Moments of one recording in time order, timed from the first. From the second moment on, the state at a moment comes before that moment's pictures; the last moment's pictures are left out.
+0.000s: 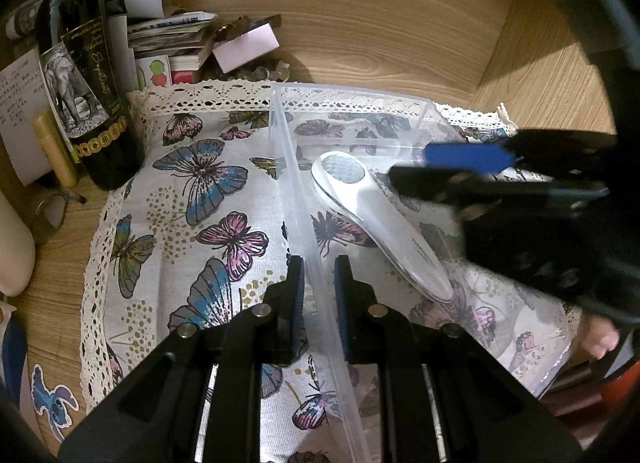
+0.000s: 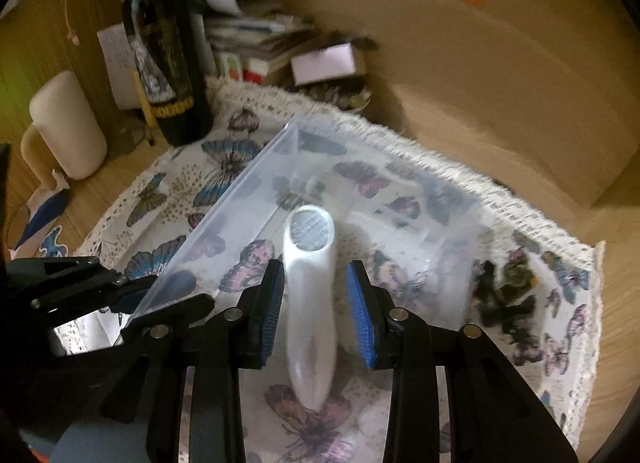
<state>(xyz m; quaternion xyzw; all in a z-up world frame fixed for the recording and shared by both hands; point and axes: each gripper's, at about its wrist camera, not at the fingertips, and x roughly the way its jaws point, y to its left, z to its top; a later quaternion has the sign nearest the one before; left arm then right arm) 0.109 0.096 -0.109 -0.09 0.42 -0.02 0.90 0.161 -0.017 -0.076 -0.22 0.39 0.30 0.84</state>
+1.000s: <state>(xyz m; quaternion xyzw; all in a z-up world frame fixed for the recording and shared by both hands) 0.110 0.097 -0.109 -0.09 0.42 -0.02 0.90 0.191 -0.183 -0.119 -0.12 0.44 0.12 0.88</state>
